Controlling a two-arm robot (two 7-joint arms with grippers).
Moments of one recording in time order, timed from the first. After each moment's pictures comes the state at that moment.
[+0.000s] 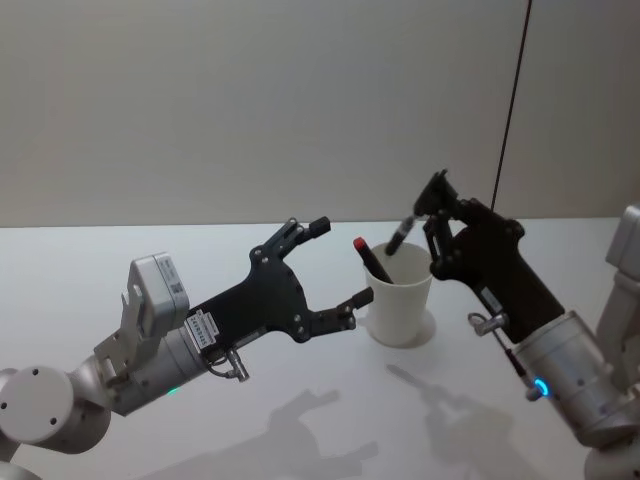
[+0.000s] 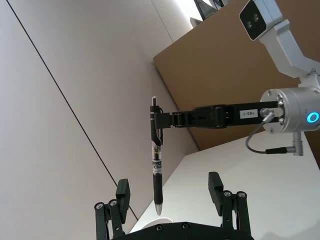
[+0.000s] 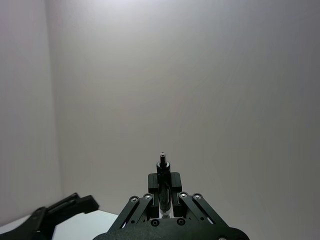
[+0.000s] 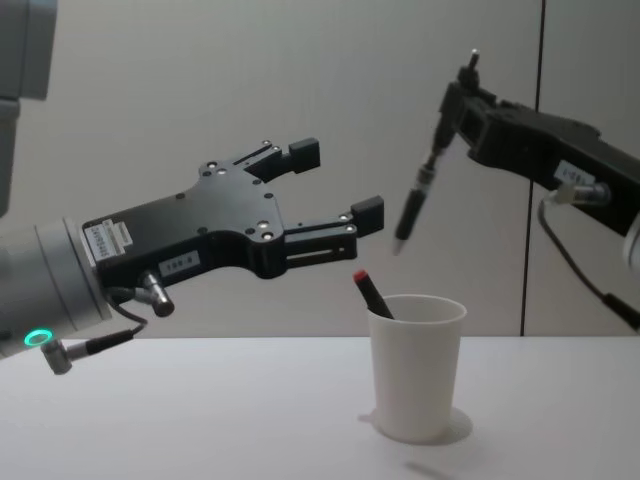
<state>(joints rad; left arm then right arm) -0.37 0.34 0.30 -1.33 -0.32 -0.47 -0.86 0.16 0.22 -0.35 -1.64 0.42 -0.25 0.24</state>
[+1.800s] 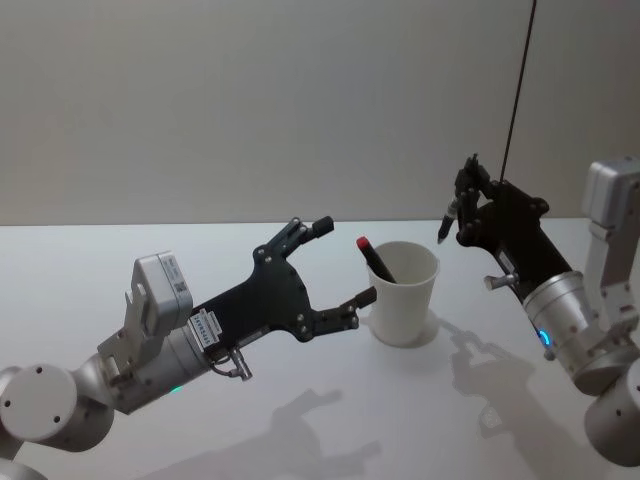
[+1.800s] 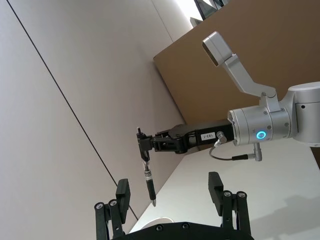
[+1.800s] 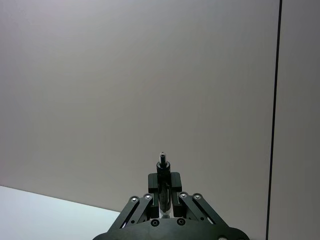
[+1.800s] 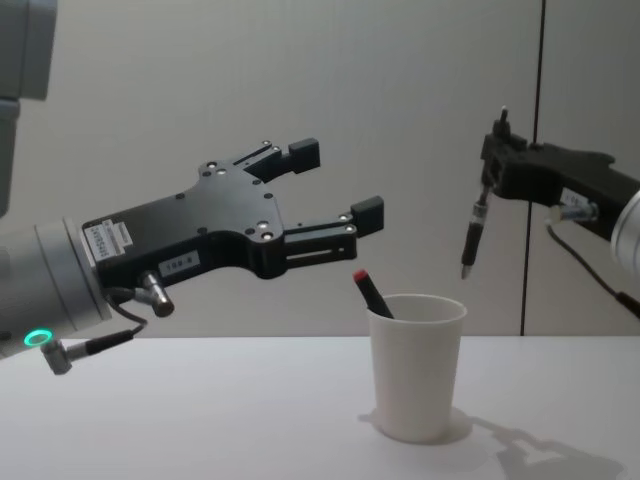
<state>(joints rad) -0.37 0.34 0.30 -1.33 -0.32 -0.47 -0.86 0.29 0.16 -0.29 -1.46 0.26 -0.16 0.12</state>
